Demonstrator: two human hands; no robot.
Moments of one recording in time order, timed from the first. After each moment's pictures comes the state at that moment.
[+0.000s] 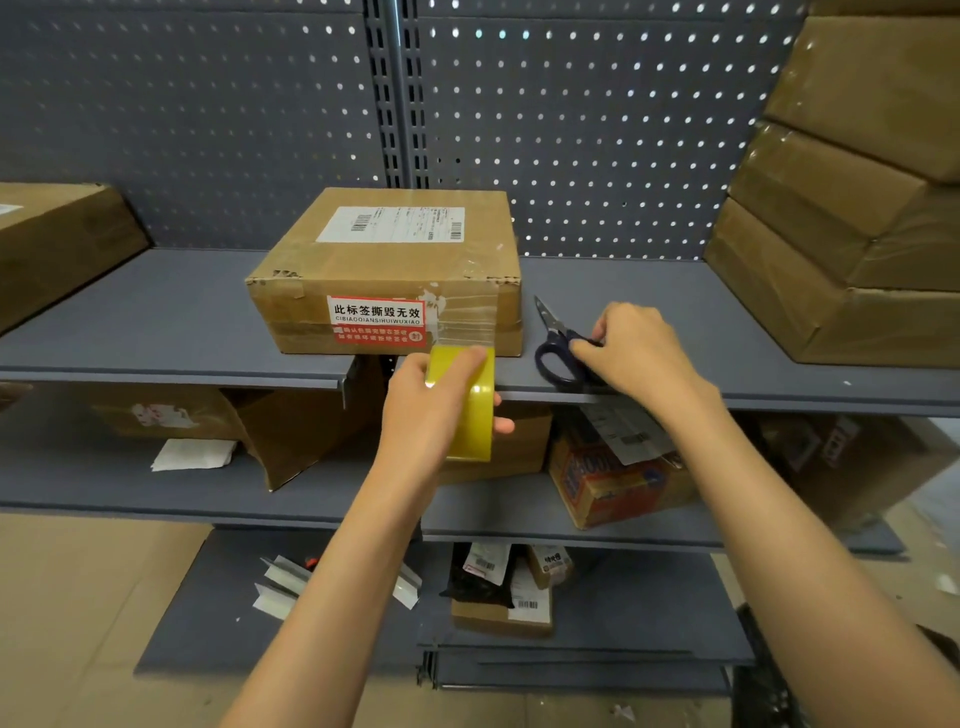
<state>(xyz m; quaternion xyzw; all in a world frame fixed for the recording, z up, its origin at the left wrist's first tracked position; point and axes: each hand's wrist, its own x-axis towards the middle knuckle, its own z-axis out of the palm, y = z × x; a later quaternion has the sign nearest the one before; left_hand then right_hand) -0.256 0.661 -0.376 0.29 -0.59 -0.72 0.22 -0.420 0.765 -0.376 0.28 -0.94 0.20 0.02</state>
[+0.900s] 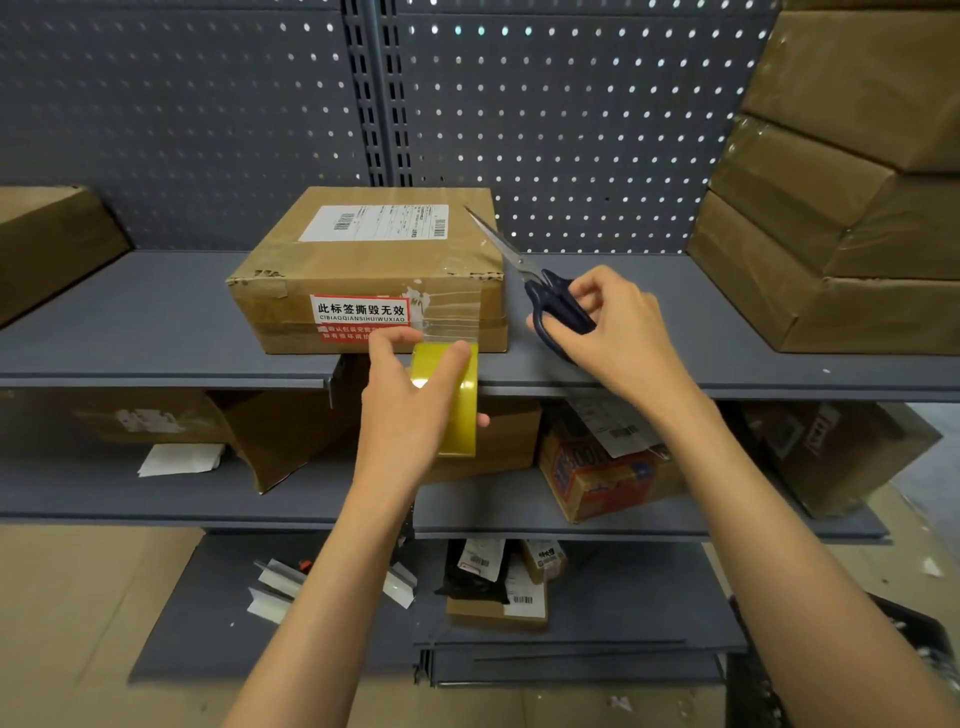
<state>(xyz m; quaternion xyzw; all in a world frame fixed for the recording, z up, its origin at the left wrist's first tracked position) -0.249 0.663 -0.375 0.27 -0.67 -0.64 0.28 -0.396 0.774 -0.364 0.32 -0.85 0.41 0.06</state>
